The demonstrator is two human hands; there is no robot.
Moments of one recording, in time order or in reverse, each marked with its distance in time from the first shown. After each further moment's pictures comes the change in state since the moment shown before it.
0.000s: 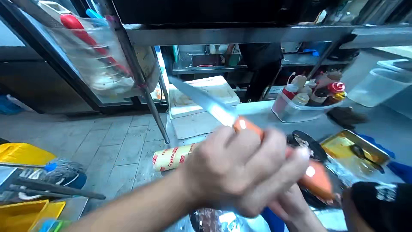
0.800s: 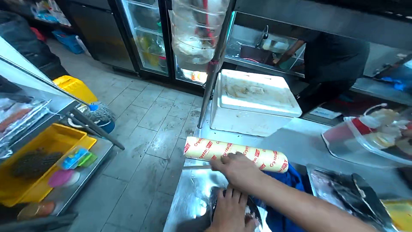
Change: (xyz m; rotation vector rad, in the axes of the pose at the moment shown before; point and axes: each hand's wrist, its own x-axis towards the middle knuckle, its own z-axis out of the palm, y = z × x) left_hand -0.237 0.146 0.106 -0.279 -0.885 -1.121; right_hand 0.145 0.128 0.082 -1.974 -1.164 -0.017
